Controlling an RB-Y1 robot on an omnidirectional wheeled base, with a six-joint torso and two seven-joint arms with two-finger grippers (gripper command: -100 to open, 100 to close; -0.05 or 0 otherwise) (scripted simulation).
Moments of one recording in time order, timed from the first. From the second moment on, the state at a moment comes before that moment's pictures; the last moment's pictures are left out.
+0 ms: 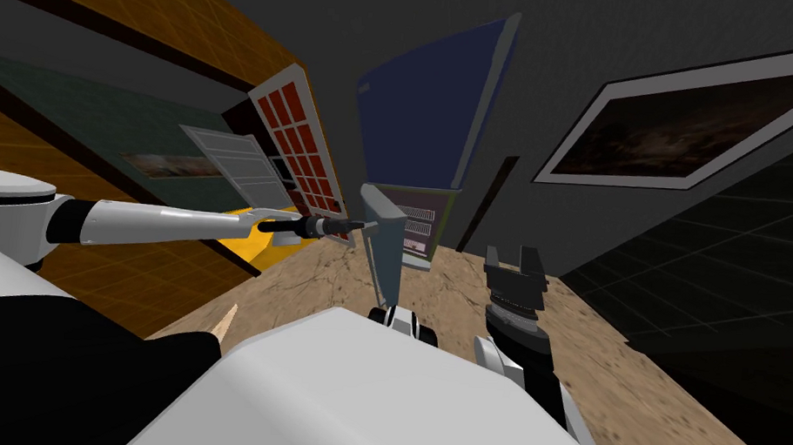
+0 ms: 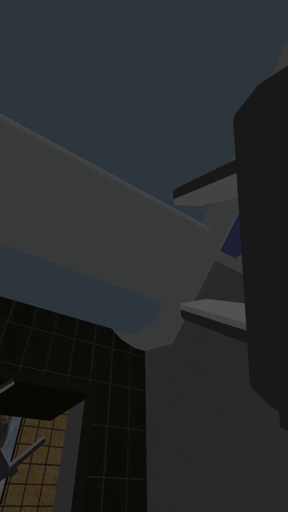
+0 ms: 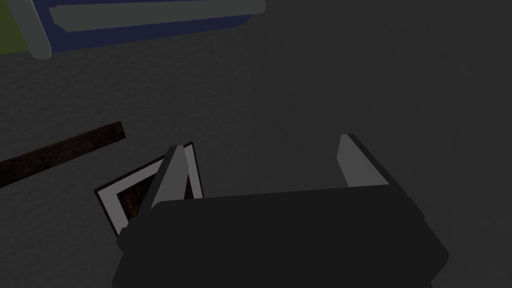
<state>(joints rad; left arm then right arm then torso) 1.46 1.93 0.95 -1.94 0.59 -0.96 -0.27 0.52 -0.03 0.05 -2.27 0.11 -0.61 -0.12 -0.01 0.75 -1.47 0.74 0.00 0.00</state>
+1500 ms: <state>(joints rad) 1.45 1.94 0.96 -1.93 0.54 -1.01 -0.27 0.52 -0.03 0.05 -2.27 0.11 -0.61 -0.12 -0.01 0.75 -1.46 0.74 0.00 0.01</state>
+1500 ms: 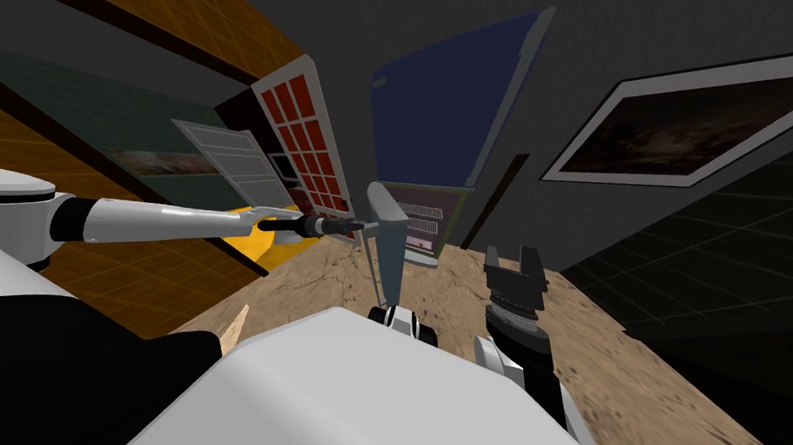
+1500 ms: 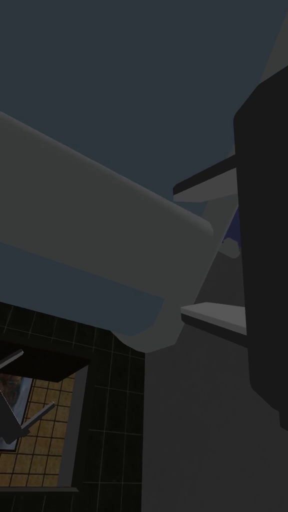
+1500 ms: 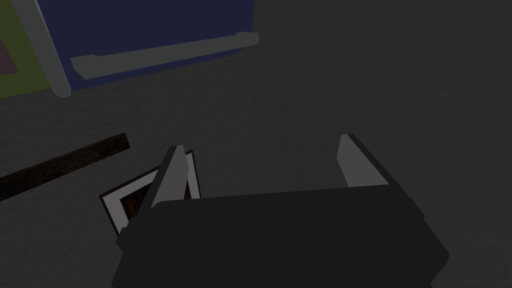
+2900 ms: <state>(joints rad) 1.44 1.96 1.00 -1.93 0.50 -1.03 -0.24 0.52 -0.03 0.05 -2.27 0.11 -0.61 -0.12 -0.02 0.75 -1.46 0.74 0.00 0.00</state>
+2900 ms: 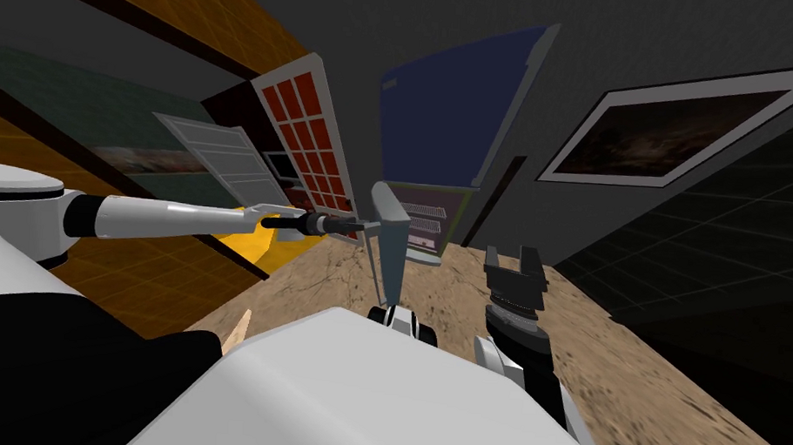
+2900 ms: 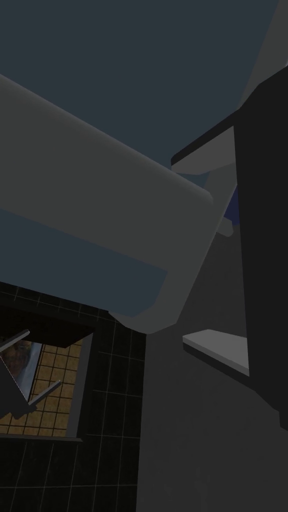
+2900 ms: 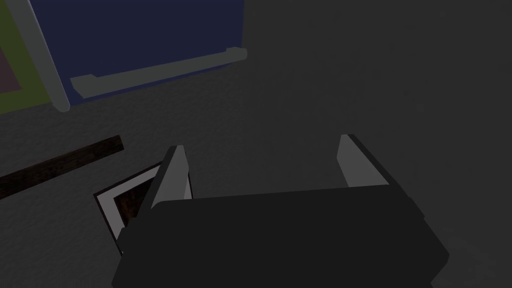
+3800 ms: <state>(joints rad) 1.36 1.88 0.95 -1.87 0.41 -0.94 -0.25 0.52 -0.03 0.05 -2.27 0.11 -0.61 -0.12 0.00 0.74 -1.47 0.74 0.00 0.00</state>
